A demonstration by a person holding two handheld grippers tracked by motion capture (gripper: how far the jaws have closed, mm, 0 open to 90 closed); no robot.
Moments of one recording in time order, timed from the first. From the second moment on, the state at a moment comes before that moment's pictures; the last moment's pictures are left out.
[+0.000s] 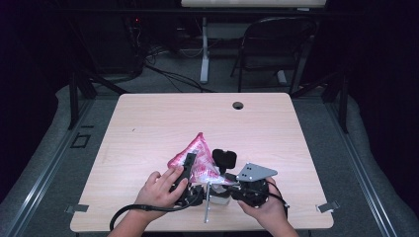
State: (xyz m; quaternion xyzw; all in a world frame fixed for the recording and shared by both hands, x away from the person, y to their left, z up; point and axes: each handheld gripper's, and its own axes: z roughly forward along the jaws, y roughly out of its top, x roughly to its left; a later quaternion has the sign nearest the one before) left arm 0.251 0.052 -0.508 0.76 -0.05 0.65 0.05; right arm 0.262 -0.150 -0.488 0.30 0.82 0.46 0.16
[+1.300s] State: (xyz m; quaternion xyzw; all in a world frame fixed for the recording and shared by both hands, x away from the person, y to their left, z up) left arm 0.256 0.050 -0.511 0.76 -0.03 0.64 0.05; right arm 0.255 -0.147 -0.474 0.28 0.82 0.47 0.15
